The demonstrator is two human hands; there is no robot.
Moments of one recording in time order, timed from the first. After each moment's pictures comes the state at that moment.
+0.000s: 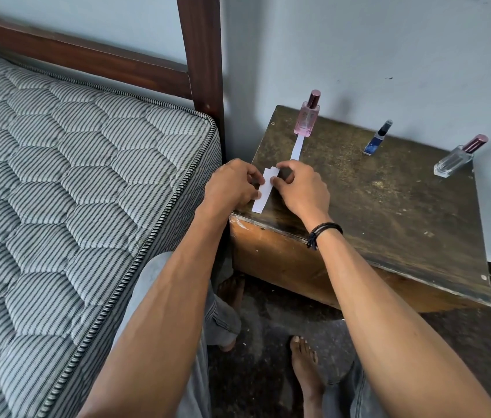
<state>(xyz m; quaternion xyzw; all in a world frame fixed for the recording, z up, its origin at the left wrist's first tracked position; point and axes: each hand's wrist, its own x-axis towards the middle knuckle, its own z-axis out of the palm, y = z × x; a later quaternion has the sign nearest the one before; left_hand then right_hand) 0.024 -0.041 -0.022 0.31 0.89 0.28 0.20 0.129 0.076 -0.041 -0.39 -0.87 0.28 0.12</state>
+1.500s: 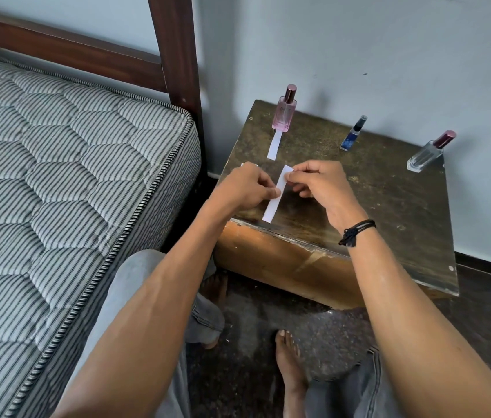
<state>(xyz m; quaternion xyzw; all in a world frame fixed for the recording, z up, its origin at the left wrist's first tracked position) 0.062 -0.004 -0.019 0.36 0.82 0.32 0.30 0.187 0.124 -0.009 -0.40 -0.72 0.56 0.14</state>
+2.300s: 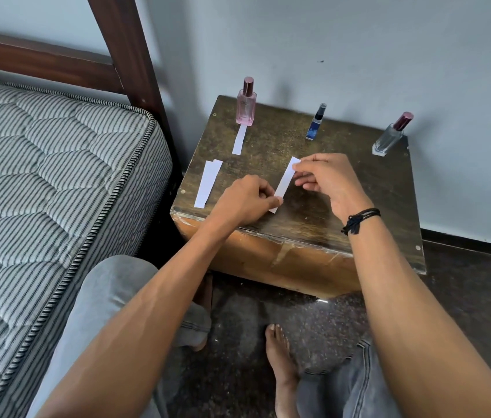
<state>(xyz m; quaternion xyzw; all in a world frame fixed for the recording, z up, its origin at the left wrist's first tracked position) 0.120 0.030 -0.033 0.40 0.82 0.30 0.29 0.235 0.171 -0.005 -0.46 -0.66 0.58 0.16</state>
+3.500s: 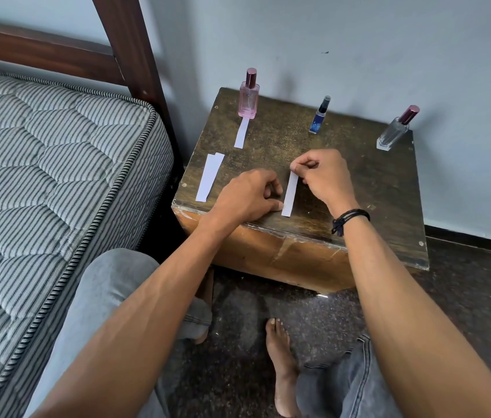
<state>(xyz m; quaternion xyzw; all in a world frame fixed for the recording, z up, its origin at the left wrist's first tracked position) 0.120 0.027 -0.033 0.48 0.80 0.26 0.22 0.230 0.172 -0.034 -0.40 -0.82 0.37 0.17</state>
